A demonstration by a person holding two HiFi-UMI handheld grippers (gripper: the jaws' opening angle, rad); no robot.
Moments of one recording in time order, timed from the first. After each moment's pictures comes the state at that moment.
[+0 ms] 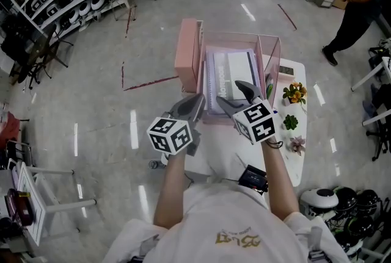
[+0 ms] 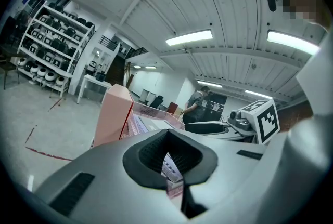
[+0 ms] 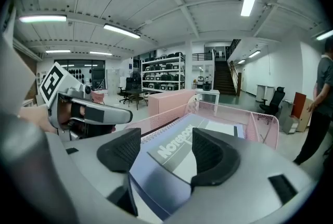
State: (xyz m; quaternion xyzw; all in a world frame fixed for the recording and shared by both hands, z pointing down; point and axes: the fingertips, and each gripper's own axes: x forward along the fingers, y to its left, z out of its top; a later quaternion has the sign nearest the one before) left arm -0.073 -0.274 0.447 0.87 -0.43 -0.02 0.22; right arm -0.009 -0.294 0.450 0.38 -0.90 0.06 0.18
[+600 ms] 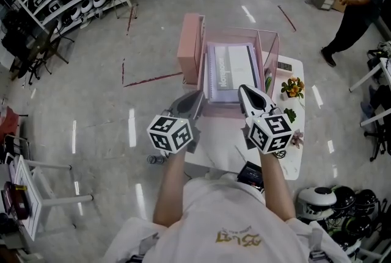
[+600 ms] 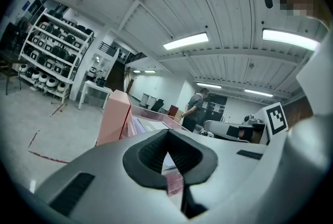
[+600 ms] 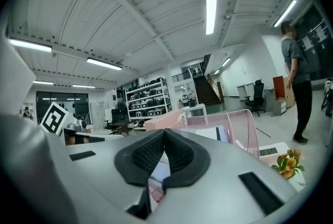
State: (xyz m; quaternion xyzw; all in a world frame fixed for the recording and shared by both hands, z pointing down) left arm -0.078 -0.241 0.435 0.87 -0.44 -0.03 0.20; right arm 0.036 -0.248 0.407 0.46 -0.88 0.11 0.00
